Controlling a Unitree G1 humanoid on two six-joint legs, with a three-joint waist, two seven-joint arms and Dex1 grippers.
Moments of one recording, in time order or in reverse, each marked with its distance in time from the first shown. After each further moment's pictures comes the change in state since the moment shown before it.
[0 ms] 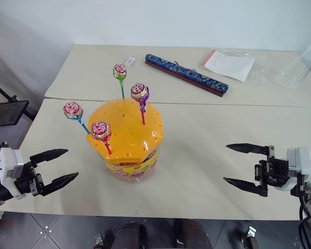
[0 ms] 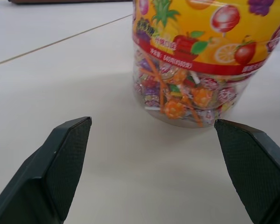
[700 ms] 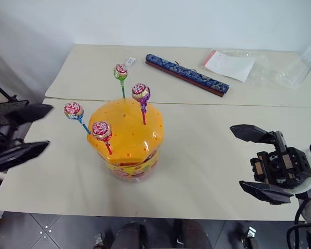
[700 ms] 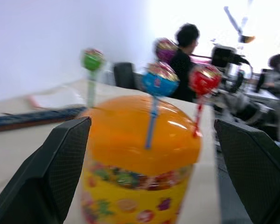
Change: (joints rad) left arm -0.264 0.156 0.101 -0.163 -0.529 0.479 -0.072; right arm -0.062 0.072 -0.011 -0.446 0.545 0.305 -0.271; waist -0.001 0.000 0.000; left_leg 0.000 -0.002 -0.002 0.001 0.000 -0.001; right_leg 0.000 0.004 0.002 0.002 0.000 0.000
